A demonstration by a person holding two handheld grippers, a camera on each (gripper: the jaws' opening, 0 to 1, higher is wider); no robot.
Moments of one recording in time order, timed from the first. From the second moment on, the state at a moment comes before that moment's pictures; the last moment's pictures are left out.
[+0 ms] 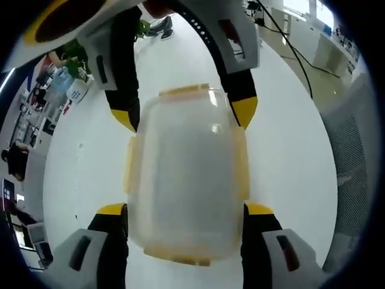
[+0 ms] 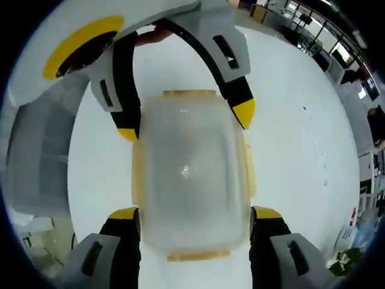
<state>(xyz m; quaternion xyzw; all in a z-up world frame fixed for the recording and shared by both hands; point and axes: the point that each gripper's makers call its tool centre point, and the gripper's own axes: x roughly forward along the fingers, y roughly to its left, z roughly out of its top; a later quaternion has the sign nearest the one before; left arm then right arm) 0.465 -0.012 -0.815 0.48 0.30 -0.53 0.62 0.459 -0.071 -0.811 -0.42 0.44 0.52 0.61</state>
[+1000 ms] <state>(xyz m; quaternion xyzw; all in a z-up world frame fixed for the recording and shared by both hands) 0.430 0.072 -0.817 0.47 0.32 -0.51 0.65 0.427 0.012 -0.813 -0.43 0.42 0.54 0.59</state>
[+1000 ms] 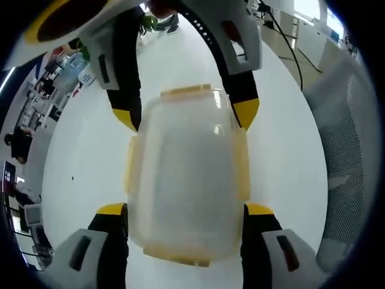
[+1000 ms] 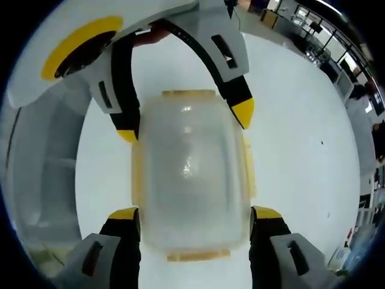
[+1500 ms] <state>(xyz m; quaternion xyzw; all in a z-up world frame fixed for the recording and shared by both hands) 0.419 0.114 -0.818 0.47 0.33 -0.50 0.65 0.415 0.056 -0.814 -0.42 0.42 0.54 0.60</state>
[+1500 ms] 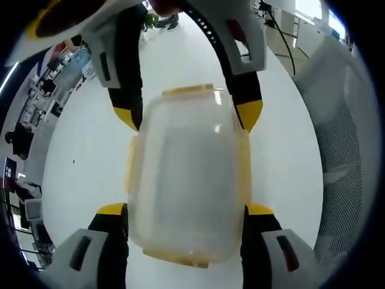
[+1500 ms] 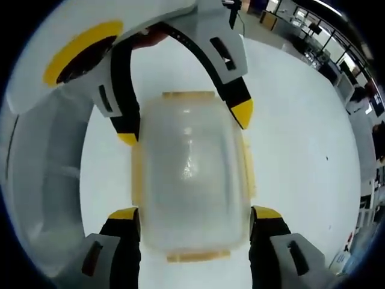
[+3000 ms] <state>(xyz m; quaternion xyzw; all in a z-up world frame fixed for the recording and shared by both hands) 0.476 0.136 -0.816 0.46 0.32 -0.50 0.66 0.473 0.080 -0.812 -0.42 0.41 0.55 0.59</state>
